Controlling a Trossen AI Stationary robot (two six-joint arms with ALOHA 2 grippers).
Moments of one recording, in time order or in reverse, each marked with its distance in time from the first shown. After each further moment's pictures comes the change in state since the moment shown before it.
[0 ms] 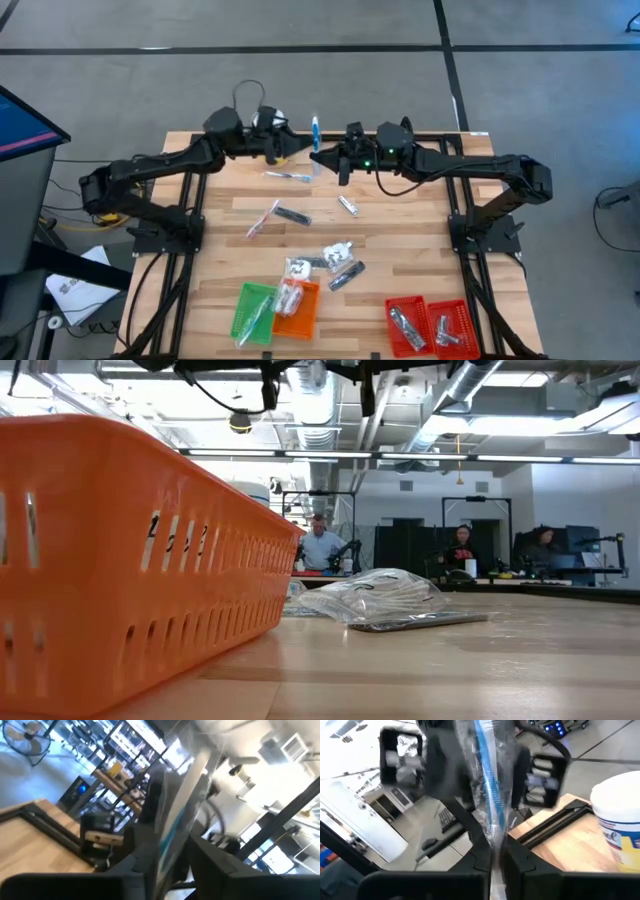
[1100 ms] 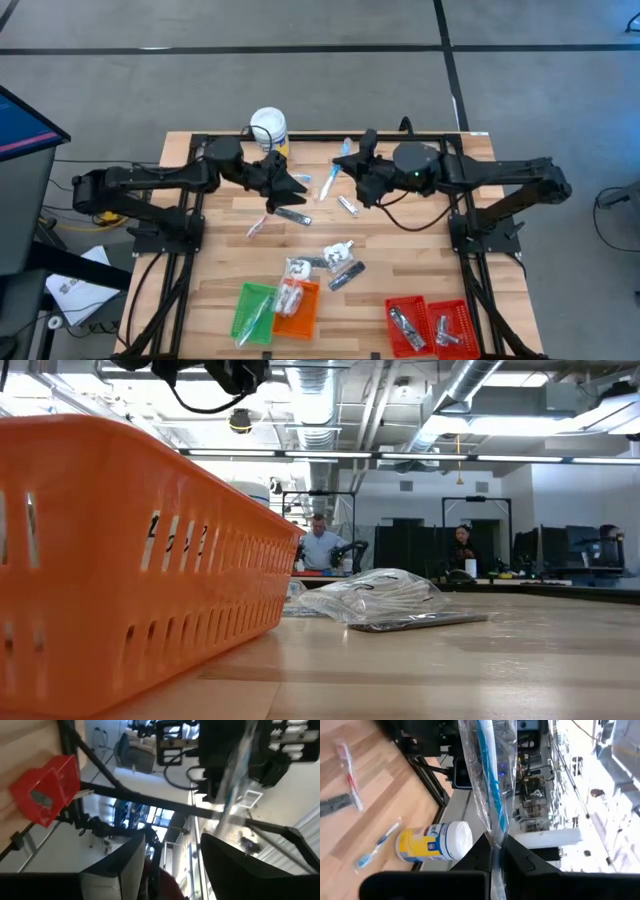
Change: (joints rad) left arm -0.187 -0.077 -0.162 0.000 0.176 -1.019; right arm 0.275 -0.131 0.201 -0.544 0.526 -1.779
